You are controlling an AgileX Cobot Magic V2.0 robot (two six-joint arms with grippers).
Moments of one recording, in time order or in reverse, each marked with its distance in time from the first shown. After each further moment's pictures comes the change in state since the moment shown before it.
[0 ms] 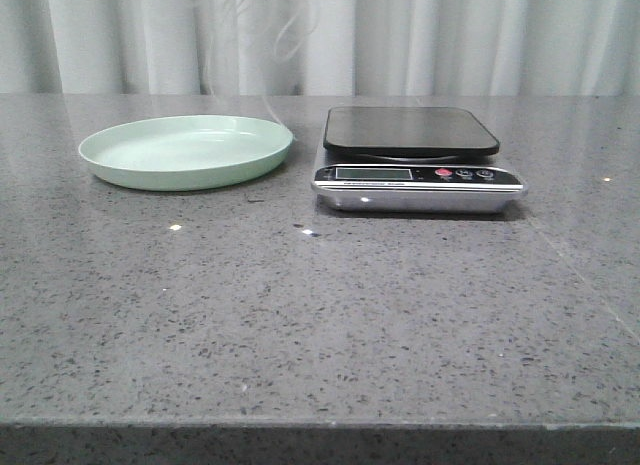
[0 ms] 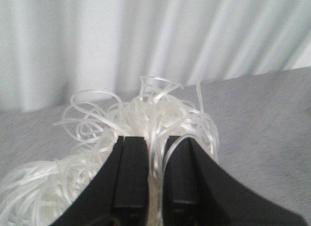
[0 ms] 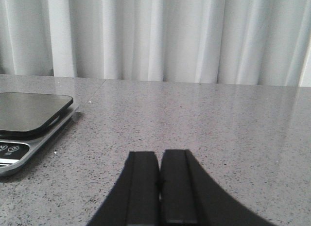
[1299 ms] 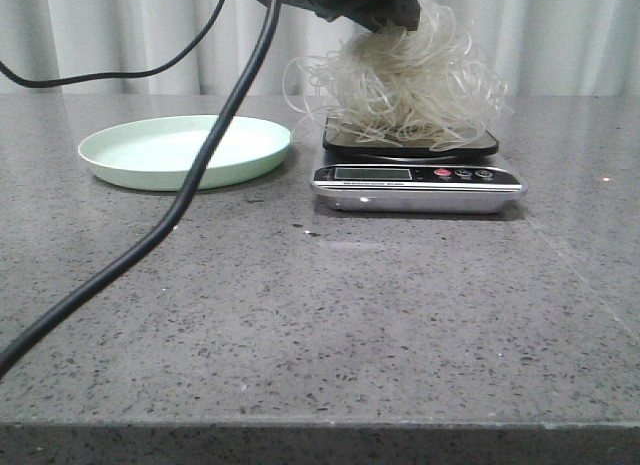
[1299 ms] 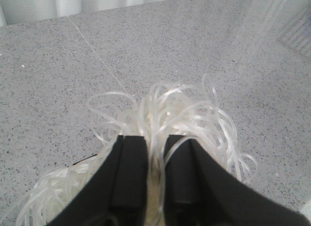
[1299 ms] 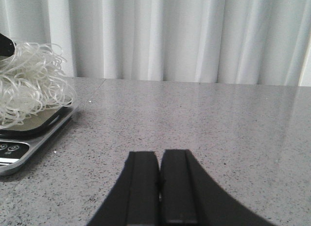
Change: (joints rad) left arm -0.199 0.338 -0.042 0.004 -0.134 0.000; right arm 0.000 0.000 0.000 0.000 0.002 0.000
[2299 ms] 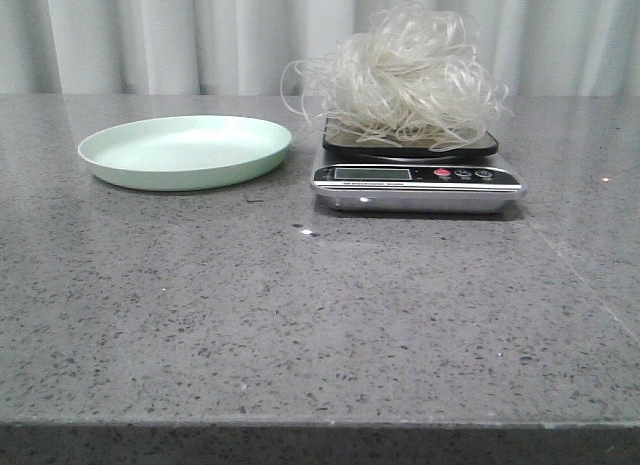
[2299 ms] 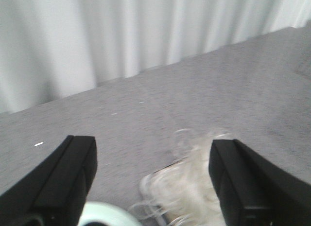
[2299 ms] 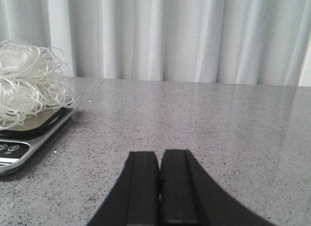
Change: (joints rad) left arm 0.184 -0.444 0.102 0.125 0.244 0.000; right arm 0.000 0.000 0.000 0.000 0.000 0.000
